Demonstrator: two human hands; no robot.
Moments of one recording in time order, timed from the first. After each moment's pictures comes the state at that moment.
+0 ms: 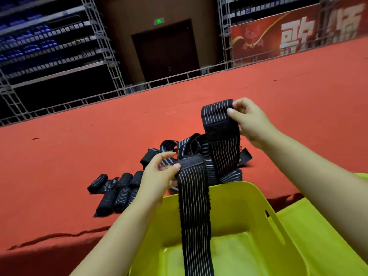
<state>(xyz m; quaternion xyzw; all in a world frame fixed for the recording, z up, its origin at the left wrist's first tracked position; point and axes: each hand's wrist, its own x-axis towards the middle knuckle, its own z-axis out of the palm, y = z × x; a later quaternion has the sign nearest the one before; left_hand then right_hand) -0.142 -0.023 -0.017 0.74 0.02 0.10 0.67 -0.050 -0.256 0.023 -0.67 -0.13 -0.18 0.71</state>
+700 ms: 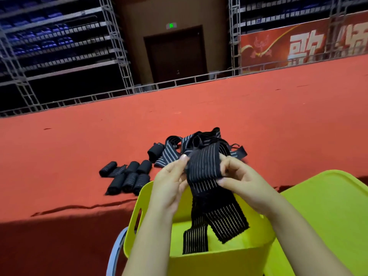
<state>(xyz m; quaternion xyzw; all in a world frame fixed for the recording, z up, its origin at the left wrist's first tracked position) -0.231 -0.059 -0.023 0.58 0.02 0.08 0.81 -0.227 -0.238 -0.038 -0.62 -0.32 0.03 0.71</state>
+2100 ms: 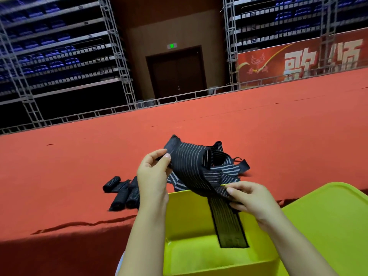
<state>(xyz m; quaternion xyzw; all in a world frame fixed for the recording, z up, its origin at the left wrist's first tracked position) -0.218 -0.033 0.020 0.59 0.04 0.30 0.75 -0.215 -0.234 -0.061 -0.67 -0.01 -0.01 0.74</state>
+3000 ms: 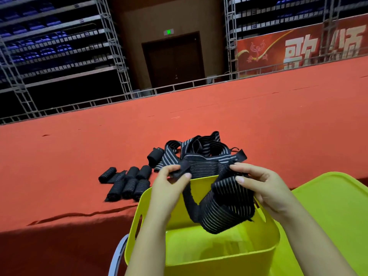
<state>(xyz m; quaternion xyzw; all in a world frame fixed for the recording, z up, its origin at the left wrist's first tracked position) -0.221 -0.037 -0.042 0.79 0.02 0.19 0.59 -0.222 -0.266 -0.053 -0.60 -0.17 -0.05 0.78</state>
